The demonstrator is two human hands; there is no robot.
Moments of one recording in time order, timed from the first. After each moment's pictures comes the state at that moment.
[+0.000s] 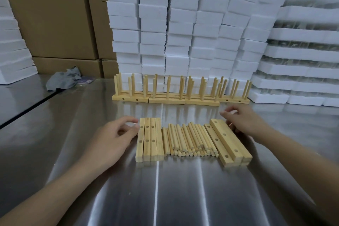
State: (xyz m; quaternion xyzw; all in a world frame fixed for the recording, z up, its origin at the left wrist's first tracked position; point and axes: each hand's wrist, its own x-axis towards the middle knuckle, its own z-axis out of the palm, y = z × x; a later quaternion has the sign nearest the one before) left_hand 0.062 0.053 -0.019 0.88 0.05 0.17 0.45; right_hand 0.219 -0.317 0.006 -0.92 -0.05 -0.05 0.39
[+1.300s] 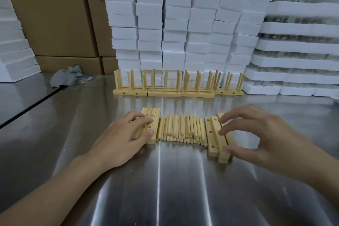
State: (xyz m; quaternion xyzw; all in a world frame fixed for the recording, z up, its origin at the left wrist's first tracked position) left_hand 0.044 0.039 -0.025 0.96 -0.10 0.16 0.20; right_hand 0.044 -0.338 0.056 -0.88 -0.41 -0.18 0.16
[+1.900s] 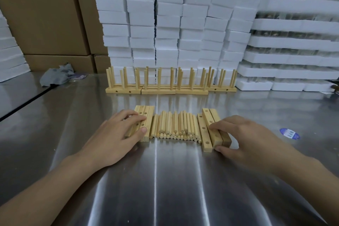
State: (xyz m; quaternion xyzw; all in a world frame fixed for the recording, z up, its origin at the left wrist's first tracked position) left_hand 0.045 0.041 -0.027 0.96 -0.11 0.16 0.21; right_hand 0.062 -0.337 0.022 -0.94 -0.30 -0.13 0.06
